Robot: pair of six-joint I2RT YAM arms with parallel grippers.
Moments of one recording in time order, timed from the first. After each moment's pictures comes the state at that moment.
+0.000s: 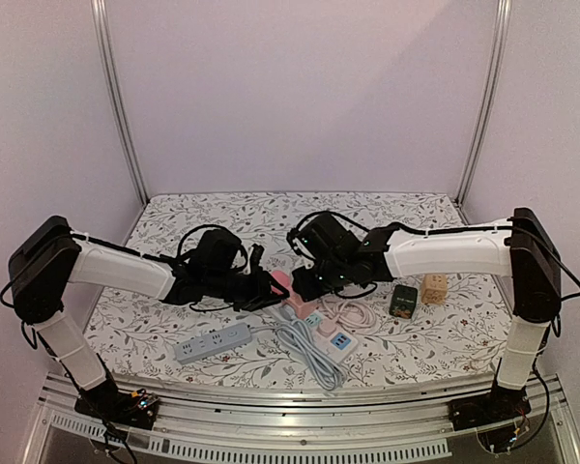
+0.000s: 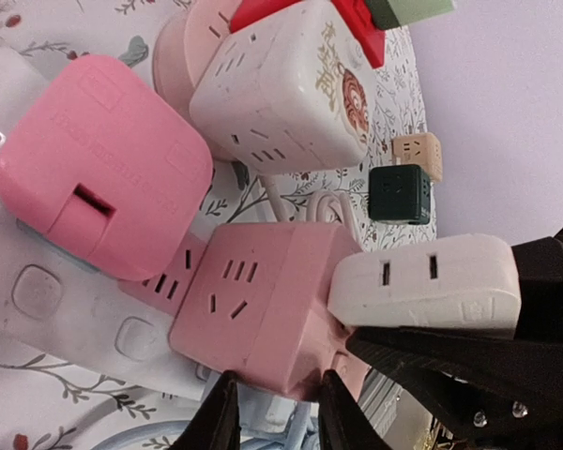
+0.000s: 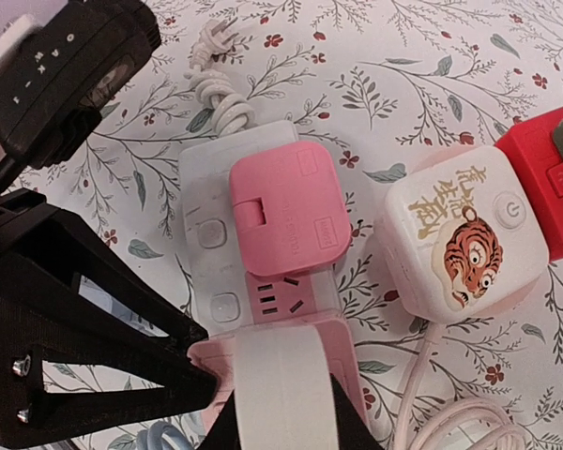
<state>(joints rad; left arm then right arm) -0.79 1.68 0.81 0.22 0.36 -0.97 1.01 1.89 1.38 -0.38 0.13 0.38</state>
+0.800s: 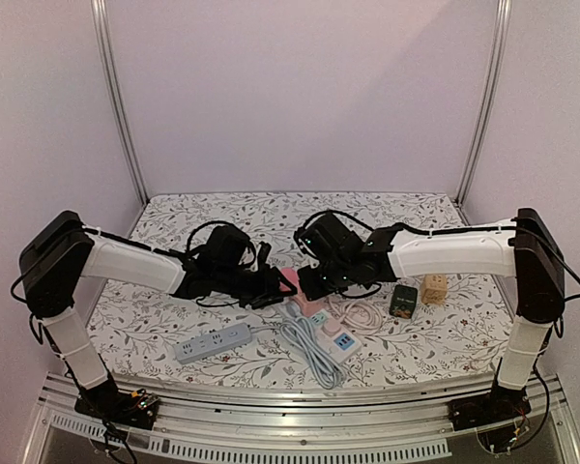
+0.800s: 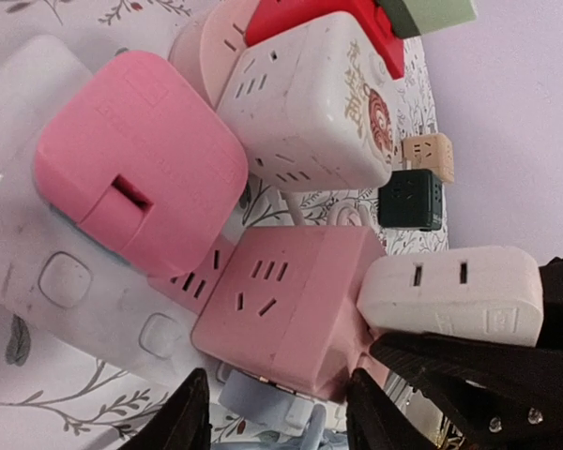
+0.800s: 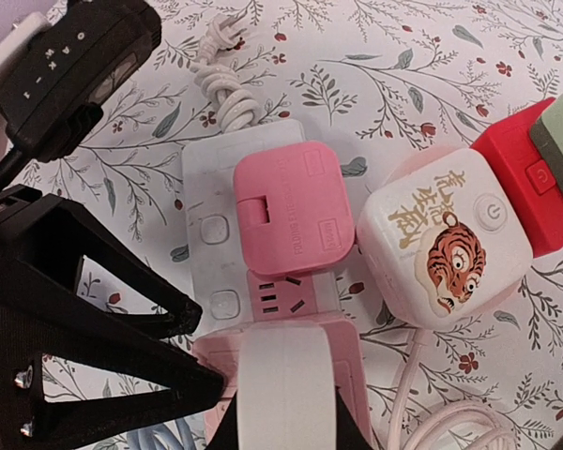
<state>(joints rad) -0.79 1.75 0.89 0.18 0.36 -0.93 1.01 1.87 1.35 -0.39 0.17 0.40</state>
